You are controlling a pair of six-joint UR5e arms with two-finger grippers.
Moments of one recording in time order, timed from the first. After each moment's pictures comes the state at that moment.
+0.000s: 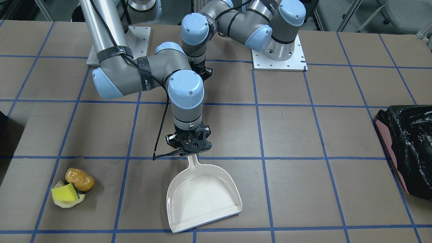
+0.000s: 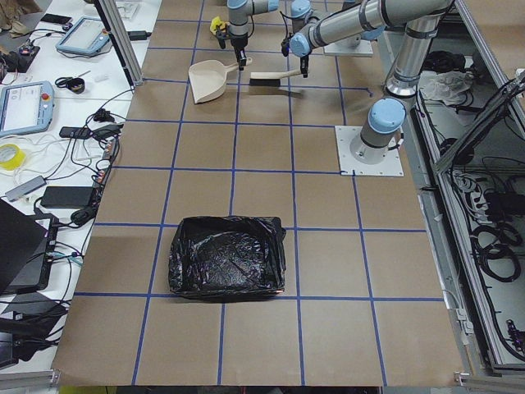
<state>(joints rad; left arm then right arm) -2.21 -1.73 -2.10 -1.03 1.42 -0.50 1.93 -1.12 1.63 -2.11 -1.60 0.08</state>
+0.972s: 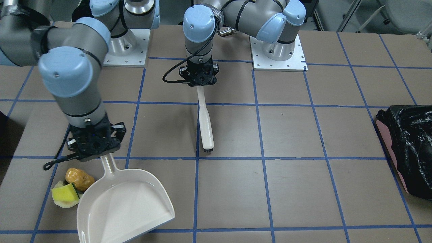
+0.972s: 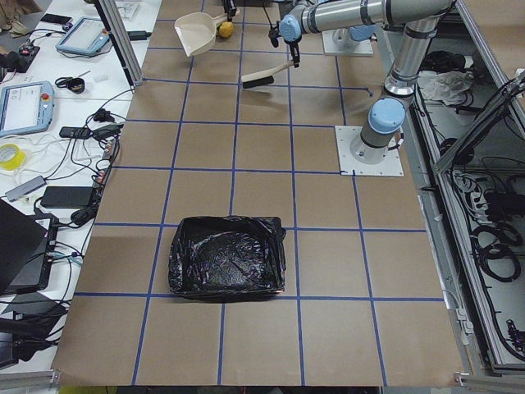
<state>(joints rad) -2.10 -1.70 -1.92 -1.26 1.47 -0.67 1.53 -1.30 1.62 -1.96 -1.67 -0.57</state>
